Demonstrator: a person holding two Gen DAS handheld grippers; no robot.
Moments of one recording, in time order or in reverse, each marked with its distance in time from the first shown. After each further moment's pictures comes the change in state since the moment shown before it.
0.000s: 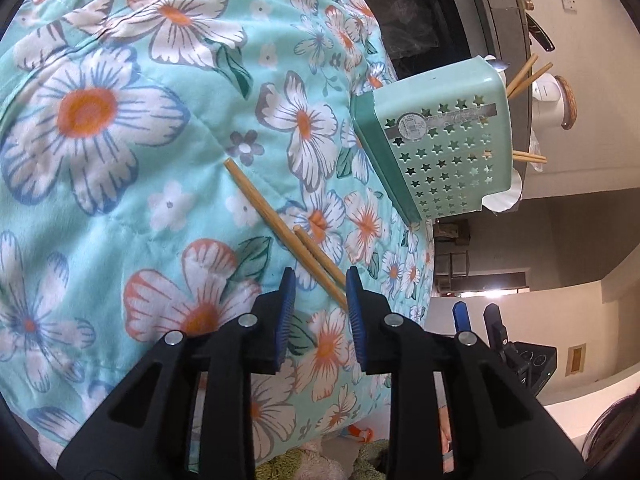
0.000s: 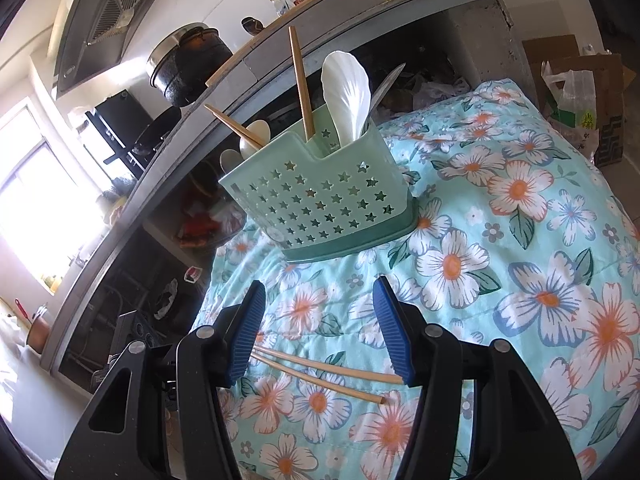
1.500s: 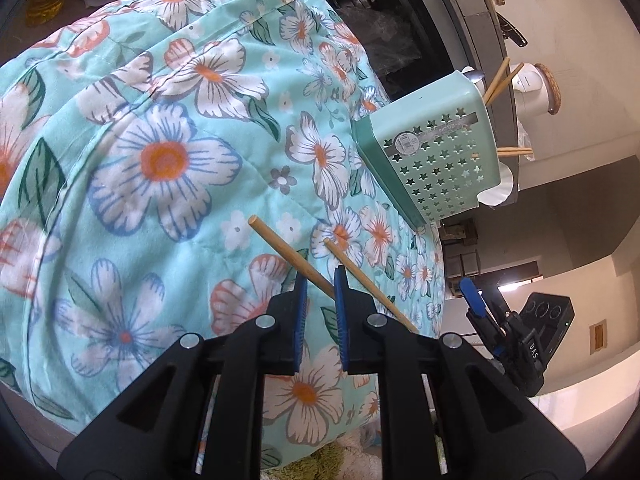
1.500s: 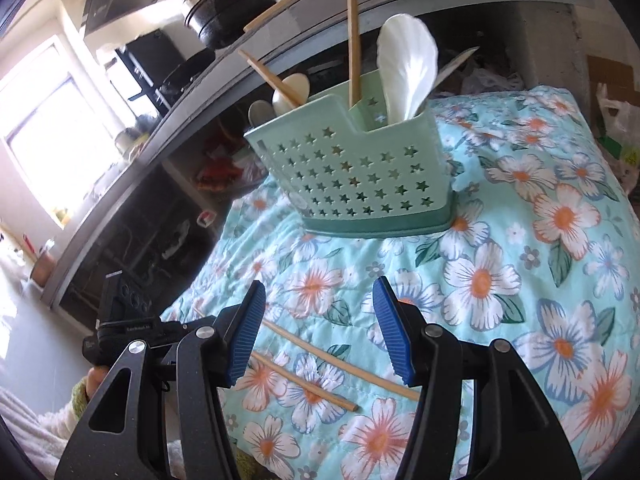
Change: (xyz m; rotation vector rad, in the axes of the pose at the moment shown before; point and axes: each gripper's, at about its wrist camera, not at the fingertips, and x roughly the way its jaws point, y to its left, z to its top) left arm -0.036 0.010 -0.007 0.142 -0.076 0.033; right arm 0.039 0.018 0.016 -0.252 0.236 0.075
